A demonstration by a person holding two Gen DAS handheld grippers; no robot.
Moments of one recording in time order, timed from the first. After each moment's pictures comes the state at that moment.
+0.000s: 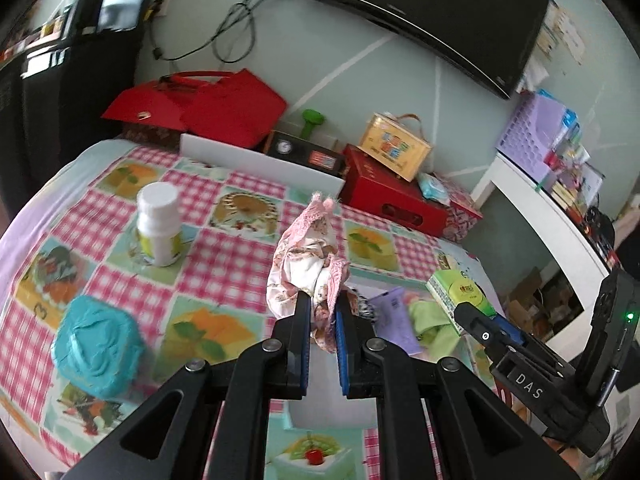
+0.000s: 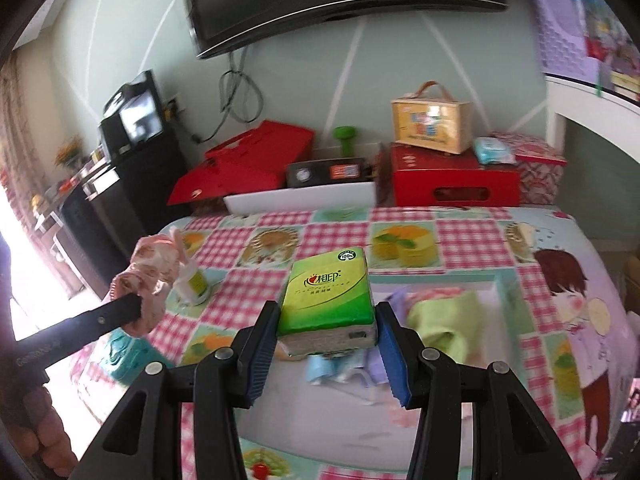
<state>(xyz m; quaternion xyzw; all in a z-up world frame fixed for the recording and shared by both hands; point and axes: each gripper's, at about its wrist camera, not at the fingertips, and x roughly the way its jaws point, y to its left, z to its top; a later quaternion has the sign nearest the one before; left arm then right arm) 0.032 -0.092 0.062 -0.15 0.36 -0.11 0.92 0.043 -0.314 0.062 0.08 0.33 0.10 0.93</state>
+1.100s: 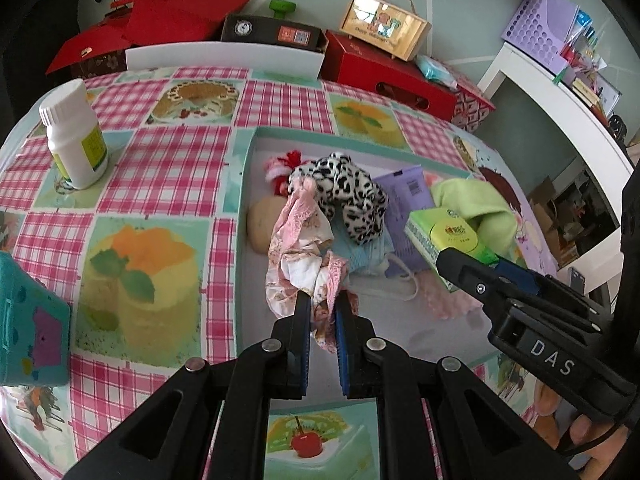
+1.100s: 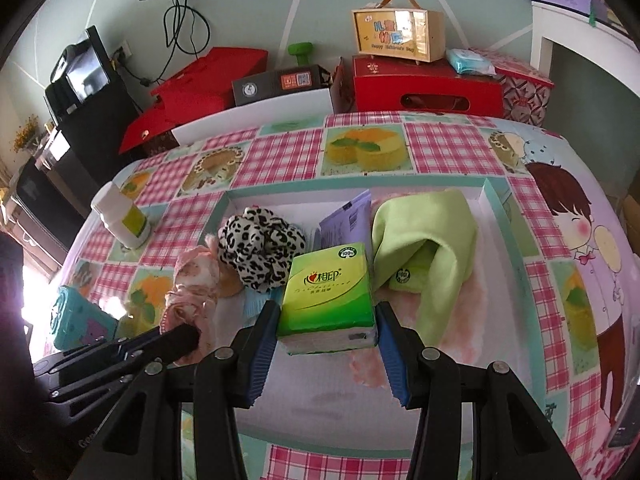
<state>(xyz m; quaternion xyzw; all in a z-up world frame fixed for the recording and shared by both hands) 0.062 -0.157 -0.041 -0.08 0.50 -0.14 0.85 0.074 -0.319 -0.016 0.08 0.47 0.06 0.88</state>
